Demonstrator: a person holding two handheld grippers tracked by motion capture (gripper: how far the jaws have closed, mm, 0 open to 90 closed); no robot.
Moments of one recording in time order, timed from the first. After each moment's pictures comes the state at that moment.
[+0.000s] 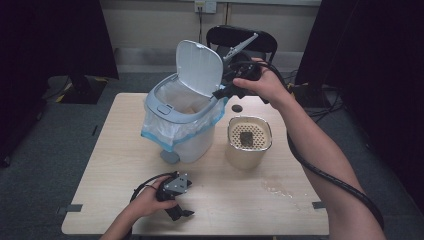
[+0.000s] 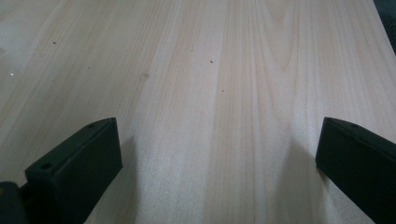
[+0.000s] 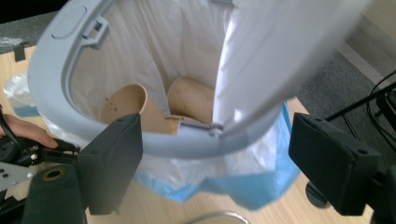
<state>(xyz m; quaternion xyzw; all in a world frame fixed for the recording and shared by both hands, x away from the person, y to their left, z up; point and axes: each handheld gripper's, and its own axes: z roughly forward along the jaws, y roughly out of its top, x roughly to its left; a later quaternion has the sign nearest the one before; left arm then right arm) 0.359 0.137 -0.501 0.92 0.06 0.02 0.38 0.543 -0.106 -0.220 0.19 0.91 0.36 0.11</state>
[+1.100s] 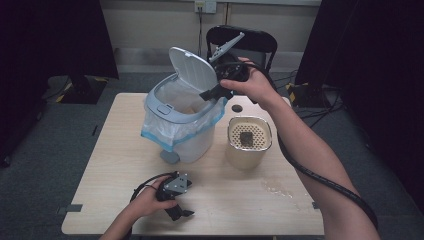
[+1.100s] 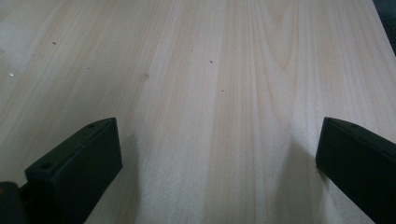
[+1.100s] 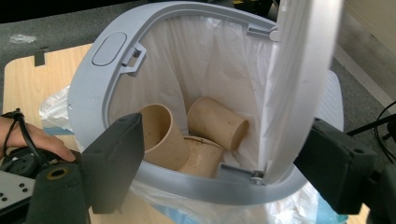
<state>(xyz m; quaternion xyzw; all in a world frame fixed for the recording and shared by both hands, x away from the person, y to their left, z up) 0.359 0.137 -0.501 0.92 0.06 0.02 0.38 0.529 -0.075 -0.213 0.15 0.91 0.37 0.11</state>
